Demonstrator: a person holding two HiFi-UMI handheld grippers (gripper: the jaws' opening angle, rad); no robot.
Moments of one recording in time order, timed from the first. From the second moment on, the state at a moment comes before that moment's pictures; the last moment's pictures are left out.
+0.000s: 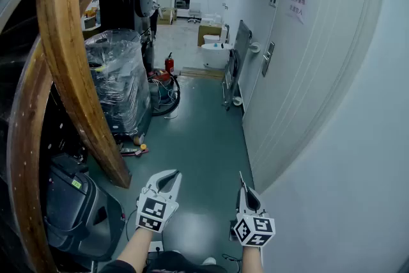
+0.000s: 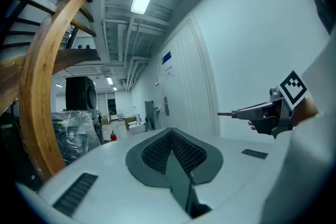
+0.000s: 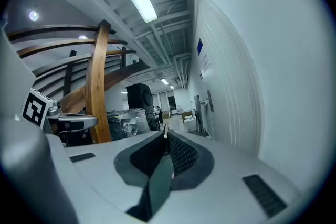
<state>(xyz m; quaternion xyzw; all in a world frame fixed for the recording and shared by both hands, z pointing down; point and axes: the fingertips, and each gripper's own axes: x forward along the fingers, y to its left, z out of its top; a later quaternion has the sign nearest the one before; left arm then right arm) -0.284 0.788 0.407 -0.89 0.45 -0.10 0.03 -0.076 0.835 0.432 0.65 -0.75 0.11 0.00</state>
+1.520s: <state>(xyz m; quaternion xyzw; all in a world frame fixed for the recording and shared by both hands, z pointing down) -0.328 0.730 0.439 -0.89 0.45 -0.11 0.02 -0.127 0.762 0.458 0.65 -0.75 0.12 0.01</state>
